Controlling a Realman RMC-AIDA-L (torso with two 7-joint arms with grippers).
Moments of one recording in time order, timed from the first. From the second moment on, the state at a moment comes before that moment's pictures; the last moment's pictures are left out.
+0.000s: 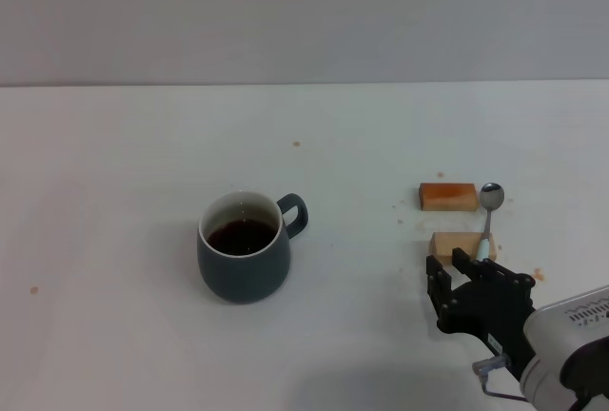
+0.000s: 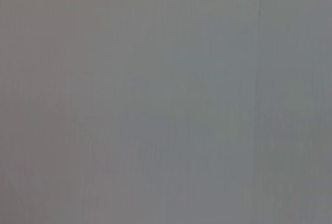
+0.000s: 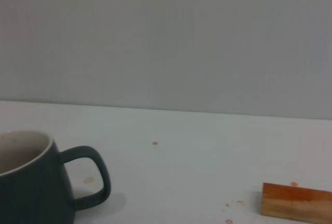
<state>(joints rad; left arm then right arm) -0.09 -1.95 -1.38 -0.39 2.78 1.12 -0.29 -0.21 2.07 0.86 1.31 -2.33 -0.22 -0.55</state>
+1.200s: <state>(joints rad) -0.11 -1.95 -1.39 -0.39 2.78 1.10 -0.29 -0.32 2.07 1.07 1.72 -2.48 0.26 -0.54</state>
